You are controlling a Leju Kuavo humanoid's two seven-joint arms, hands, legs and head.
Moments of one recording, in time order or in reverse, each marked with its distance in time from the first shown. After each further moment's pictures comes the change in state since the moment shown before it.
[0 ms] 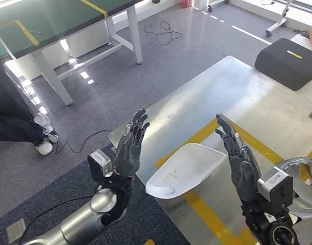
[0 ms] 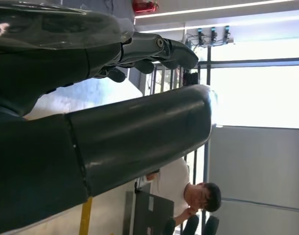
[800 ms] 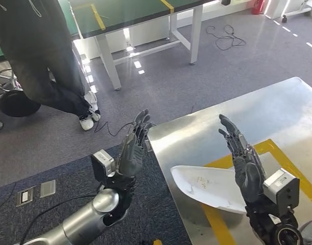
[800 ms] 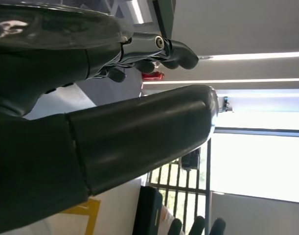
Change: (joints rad) left arm 0.010 0.001 -0.001 -0.001 0.000 0.006 0.003; right arm -0.008 -0.009 -0.002 -0.007 -0.015 0.009 0.000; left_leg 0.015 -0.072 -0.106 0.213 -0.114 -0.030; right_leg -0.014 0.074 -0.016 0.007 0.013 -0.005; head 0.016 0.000
